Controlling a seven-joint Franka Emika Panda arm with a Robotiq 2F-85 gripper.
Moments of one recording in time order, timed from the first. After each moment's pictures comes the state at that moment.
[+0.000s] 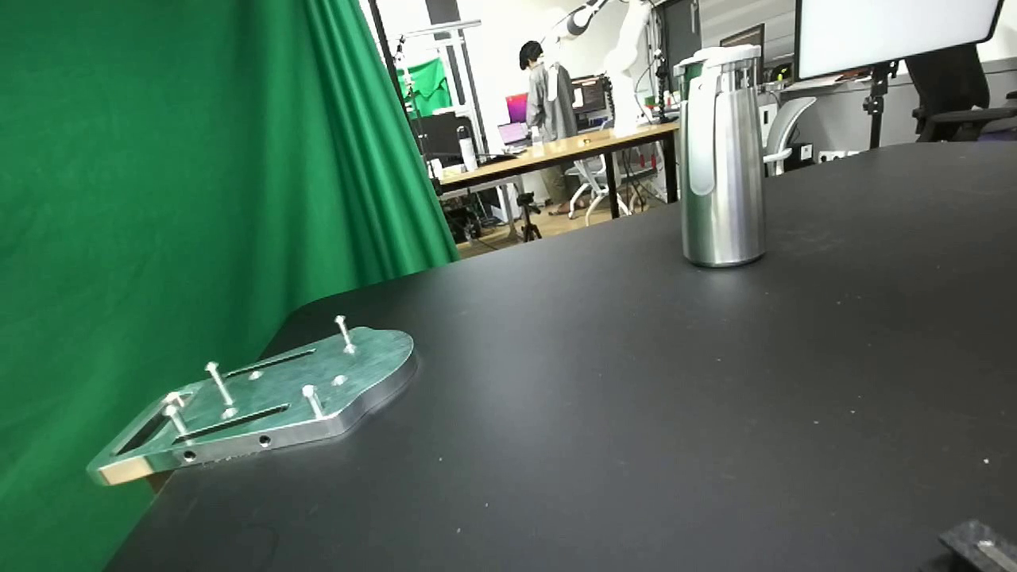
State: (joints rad) arm -0.07 -0.80 -0.09 -2.66 -0.26 2.18 -0.27
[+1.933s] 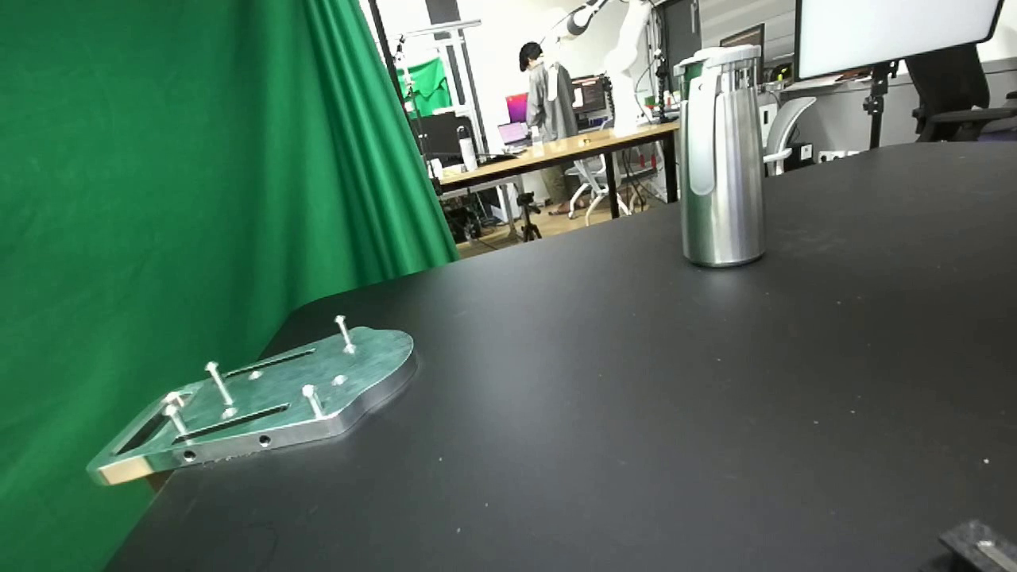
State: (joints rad) arm 0.06 0.29 0.06 -1.62 -0.02 1.71 -0.18
